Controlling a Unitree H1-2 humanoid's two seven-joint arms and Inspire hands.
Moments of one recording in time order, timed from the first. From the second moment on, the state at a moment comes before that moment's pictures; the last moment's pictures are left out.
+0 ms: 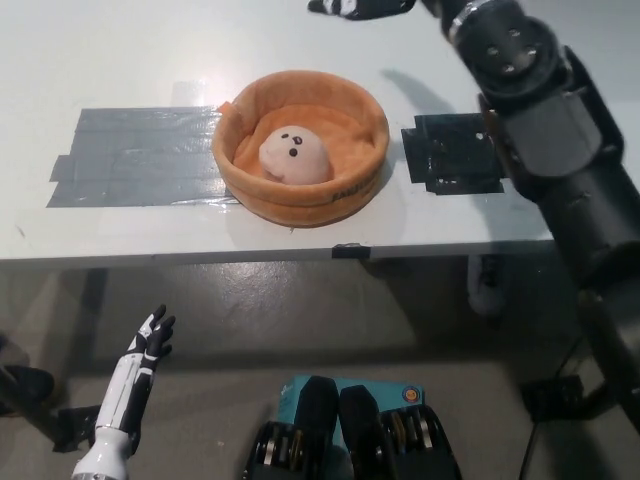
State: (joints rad) left_arm -0.06 0.17 0.02 0.22 0.09 -0.18 -0.03; right_arm -1.22 -0.14 0.16 0.79 -0.19 -0.06 0.14
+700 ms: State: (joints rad) left_arm -0.06 0.17 0.02 0.26 0.09 -0.17 -0.03; right_arm -0.62 -0.22 0.07 0.11 -0.13 0.06 0.15
